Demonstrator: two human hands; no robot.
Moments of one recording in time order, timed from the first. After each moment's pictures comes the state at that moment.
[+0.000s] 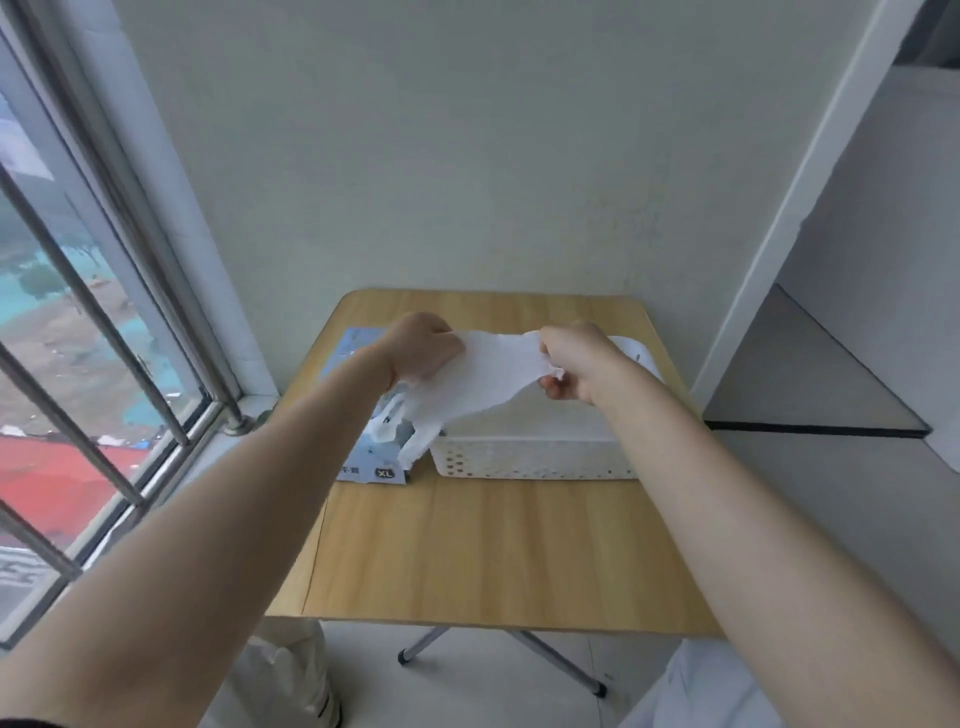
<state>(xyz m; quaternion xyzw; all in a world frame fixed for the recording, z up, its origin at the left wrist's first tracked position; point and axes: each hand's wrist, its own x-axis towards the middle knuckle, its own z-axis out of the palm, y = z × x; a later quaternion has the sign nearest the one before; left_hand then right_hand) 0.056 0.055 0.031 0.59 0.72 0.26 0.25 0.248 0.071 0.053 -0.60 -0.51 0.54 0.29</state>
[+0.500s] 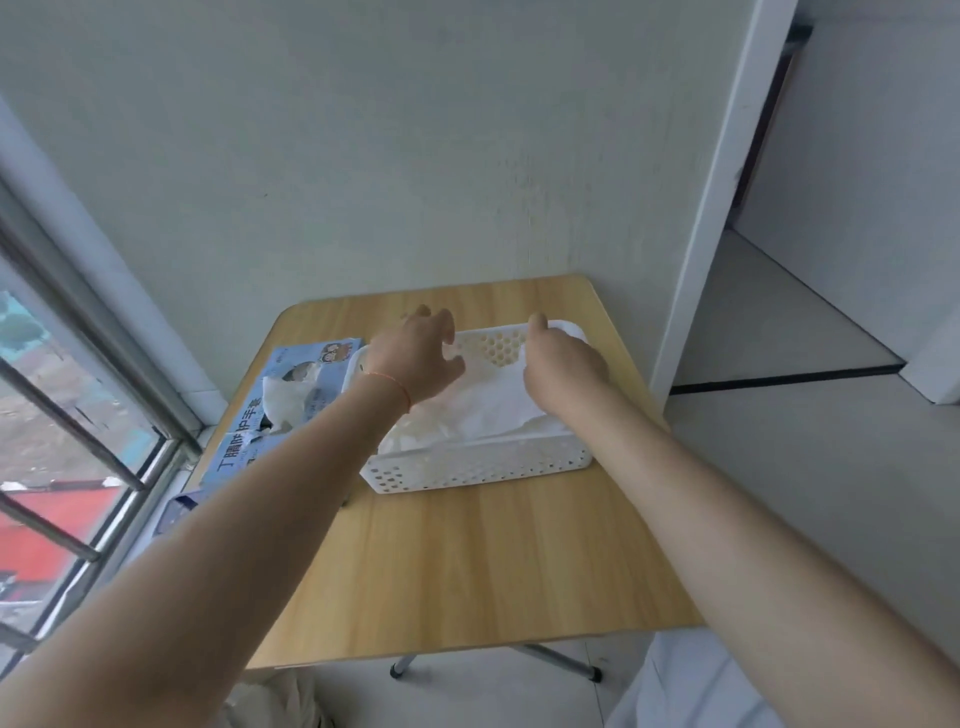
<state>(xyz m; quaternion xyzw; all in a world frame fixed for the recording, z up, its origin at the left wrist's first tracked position) 0.133 0.095 0.006 0.70 0.69 0.15 -0.03 0.315 0.097 0.005 -0.61 -0.78 0.05 0.12</state>
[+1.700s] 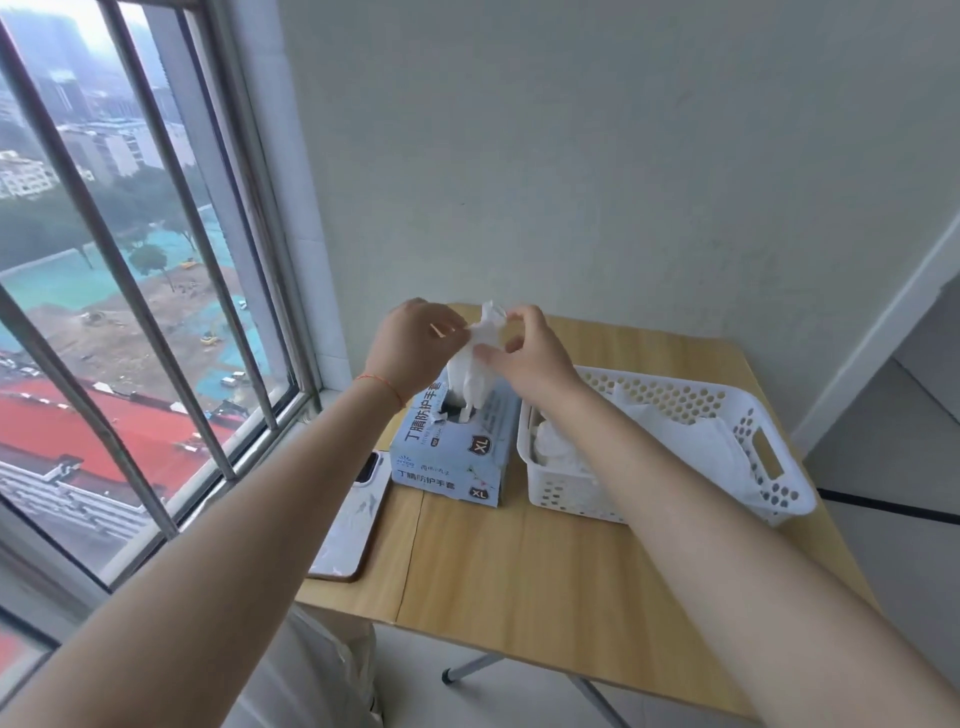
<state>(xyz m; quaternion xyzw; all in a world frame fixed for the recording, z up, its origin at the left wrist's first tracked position) -0.038 0.005 0.038 0.57 0.71 0.42 0.02 0.114 0.066 0.035 -0.43 -0.76 0.39 0.30</state>
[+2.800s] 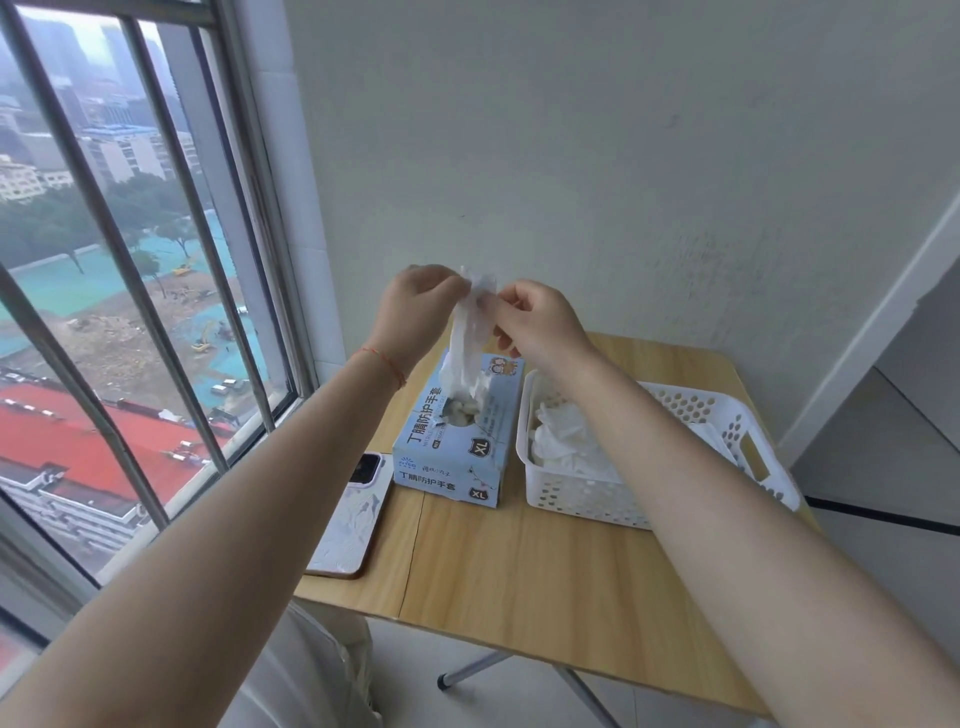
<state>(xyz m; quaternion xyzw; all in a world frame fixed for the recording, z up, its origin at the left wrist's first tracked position) -0.025 -0.006 0.085 0.49 0.63 0.58 0.17 0.115 0.055 0.084 -0.36 -0.75 0.42 0.37</state>
